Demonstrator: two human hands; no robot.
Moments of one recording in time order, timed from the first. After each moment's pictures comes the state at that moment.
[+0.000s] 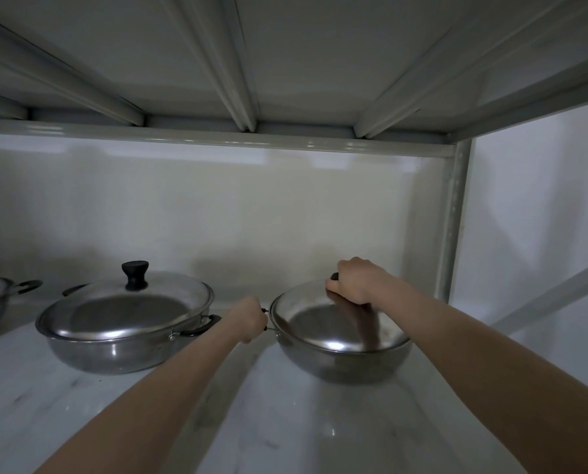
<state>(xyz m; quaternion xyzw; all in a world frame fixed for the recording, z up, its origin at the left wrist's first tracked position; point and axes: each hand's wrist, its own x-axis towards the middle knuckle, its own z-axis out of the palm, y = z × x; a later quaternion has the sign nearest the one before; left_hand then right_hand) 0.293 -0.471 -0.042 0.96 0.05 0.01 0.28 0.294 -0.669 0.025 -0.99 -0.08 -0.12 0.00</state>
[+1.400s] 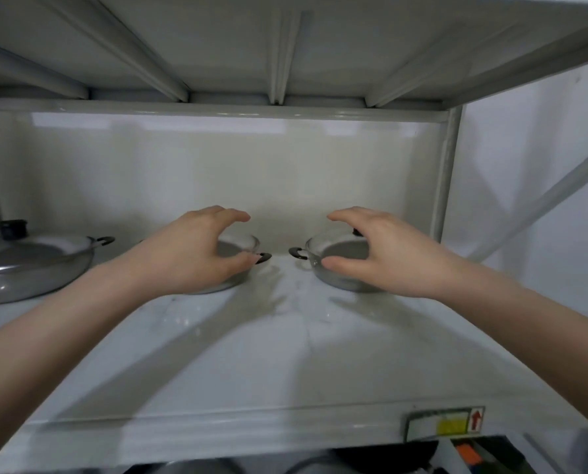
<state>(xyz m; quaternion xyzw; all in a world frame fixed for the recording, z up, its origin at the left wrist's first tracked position) 0.026 -0.350 0.035 0.94 -0.18 0.26 0.09 0.024 -0.593 0.033 -0.93 -0.25 -0.26 0.11</state>
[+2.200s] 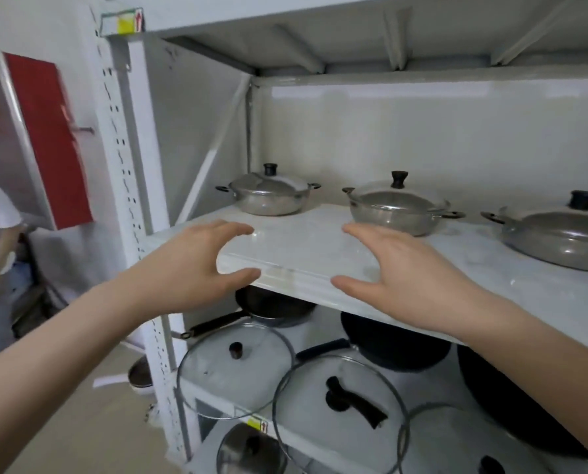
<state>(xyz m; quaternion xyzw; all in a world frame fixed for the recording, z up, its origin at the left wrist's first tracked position) -0.225 -0.139 -0.029 0.97 0.03 0.23 0.09 -0.131 -0.368 -0.025 -0.88 -0.41 -0.18 0.13</state>
